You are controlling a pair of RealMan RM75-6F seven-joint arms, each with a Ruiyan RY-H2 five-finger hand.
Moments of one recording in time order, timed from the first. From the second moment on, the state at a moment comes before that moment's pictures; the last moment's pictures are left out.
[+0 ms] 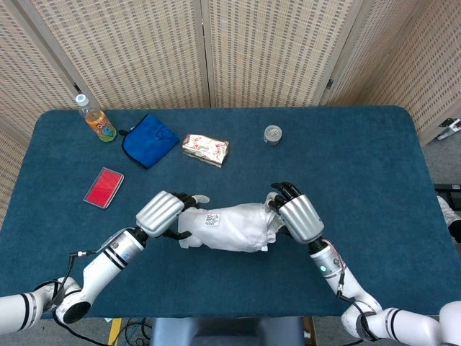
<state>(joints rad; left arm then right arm) -0.80 -1.33 -0.14 -1.67 1.40 0.97 0.04 0.55 -1.62 0.12 -1.34 -1.62 1.33 -0.13</state>
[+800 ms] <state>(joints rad) -0.70 -1.23 0.01 -1.66 1.57 1.04 0.08 0.58 -1.64 0.14 -1.35 -1.58 1.28 -0.17</state>
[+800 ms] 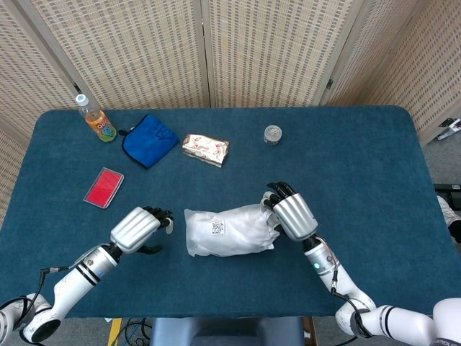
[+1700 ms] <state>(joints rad) -0.80 -1.59 0.11 -0.97 2.04 1.36 -0.19 0.59 -1.63 0.14 -1.38 -1.54 1.26 -0.22</state>
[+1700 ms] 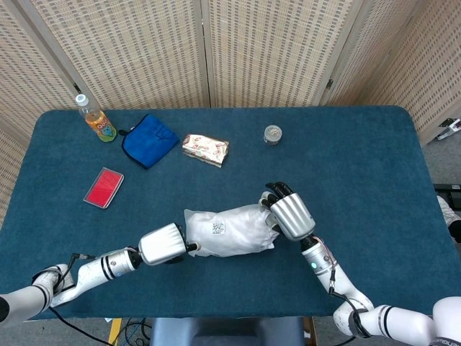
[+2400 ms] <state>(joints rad) -0.83 -1.70 0.16 -0.78 2.02 1.40 -0.25 0.59 -1.65 0.14 -1.35 -1.53 1.24 -0.22</state>
